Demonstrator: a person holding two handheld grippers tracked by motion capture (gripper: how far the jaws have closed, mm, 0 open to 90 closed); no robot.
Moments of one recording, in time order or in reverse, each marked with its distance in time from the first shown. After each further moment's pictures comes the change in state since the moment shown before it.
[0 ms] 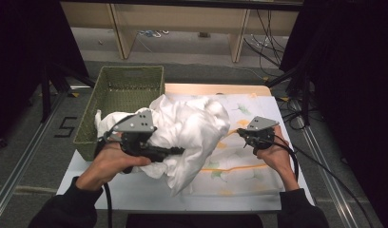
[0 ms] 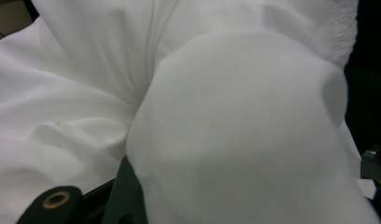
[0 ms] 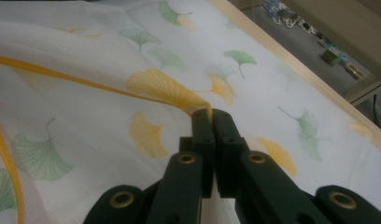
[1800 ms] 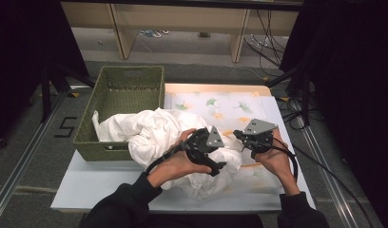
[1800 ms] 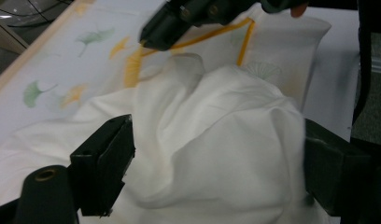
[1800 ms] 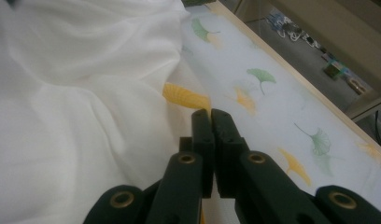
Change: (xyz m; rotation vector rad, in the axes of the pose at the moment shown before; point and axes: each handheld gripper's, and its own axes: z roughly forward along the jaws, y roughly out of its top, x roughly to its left) left arm -0.007 0.007 0.133 0.307 0.203 0.104; right arm 0.019 0.012 -0.014 -0.028 0.024 -0.031
